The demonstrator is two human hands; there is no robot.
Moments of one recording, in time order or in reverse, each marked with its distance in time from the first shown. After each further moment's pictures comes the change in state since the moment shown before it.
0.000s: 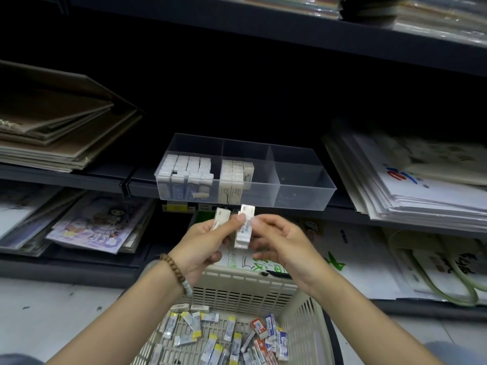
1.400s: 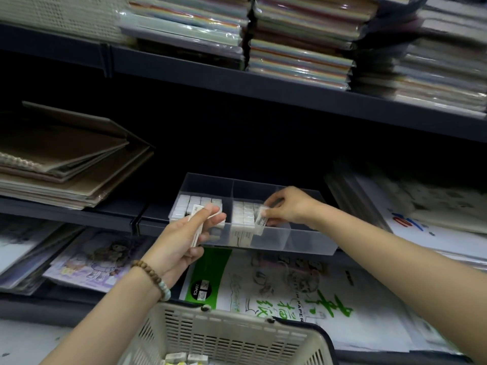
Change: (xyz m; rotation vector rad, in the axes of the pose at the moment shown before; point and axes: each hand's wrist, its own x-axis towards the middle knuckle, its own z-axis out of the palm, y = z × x) left_hand 0.013 0.060 -0.050 -0.299 0.037 0.177; right_hand 0.098 -0.107 -0.002 -0.862 0.082 -0.046
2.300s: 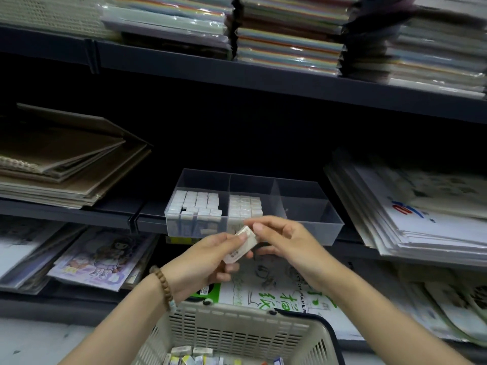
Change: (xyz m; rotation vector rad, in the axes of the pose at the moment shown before) left_hand -0.015 -0.023 0.029 0.277 -0.308 -0.198; right_hand -0.072 0.034 0.040 0.608 -0.121 -0.254
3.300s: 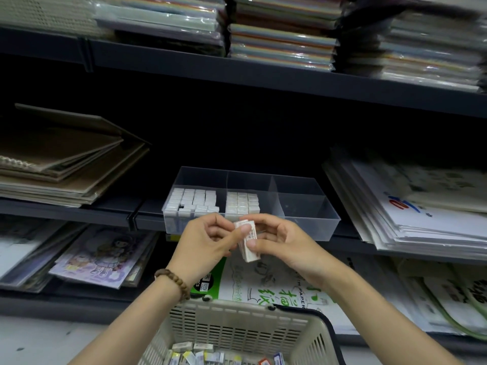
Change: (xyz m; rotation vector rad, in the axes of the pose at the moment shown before) left_hand 0.006 -0.004 0.003 0.297 0.373 0.442; right_hand -0.004 0.002 -0.003 0.012 -0.098 0.011
